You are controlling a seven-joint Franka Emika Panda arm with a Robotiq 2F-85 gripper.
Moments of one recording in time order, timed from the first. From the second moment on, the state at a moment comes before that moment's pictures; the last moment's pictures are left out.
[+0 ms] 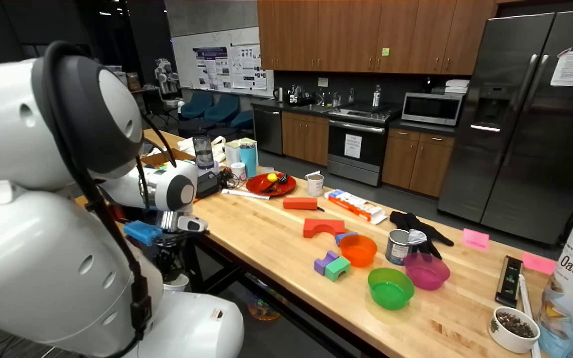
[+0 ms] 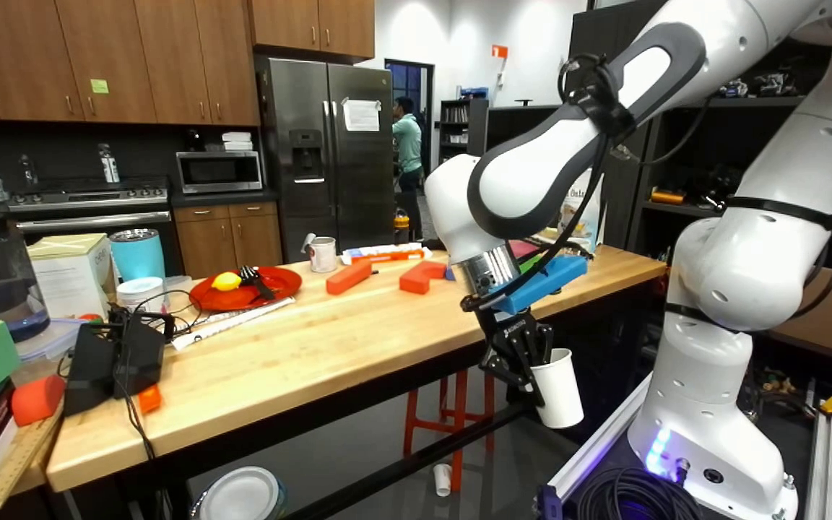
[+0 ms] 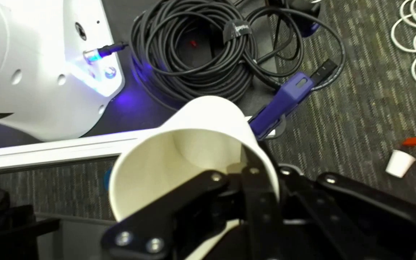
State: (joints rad) arm 0.37 -0.40 0.44 -2.73 0.46 1.89 0.68
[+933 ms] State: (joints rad) arm 0.36 -0.48 0.51 -2.45 0.25 1.42 1.13
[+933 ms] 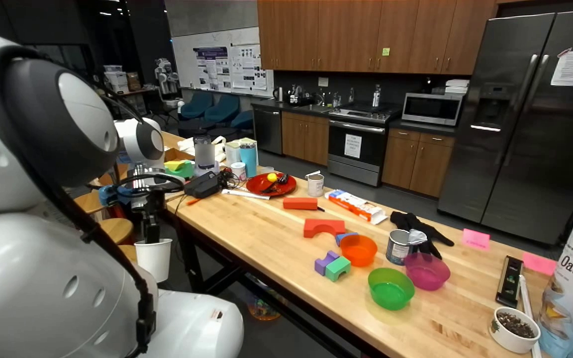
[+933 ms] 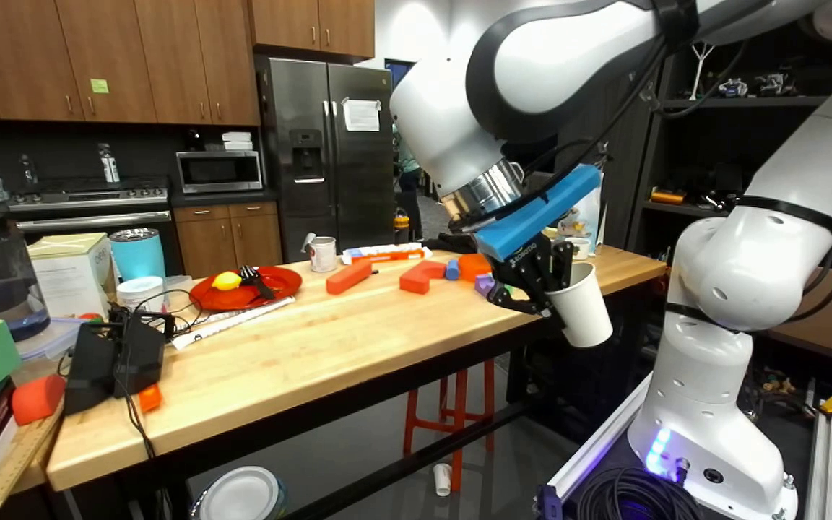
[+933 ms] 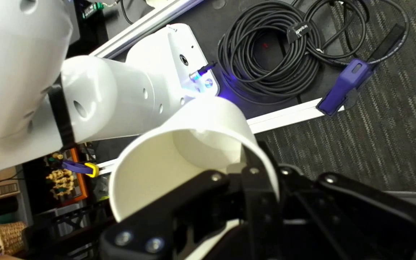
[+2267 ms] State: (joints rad) arm 0.26 -0.41 0.40 -2.42 -0.09 1.71 0.56
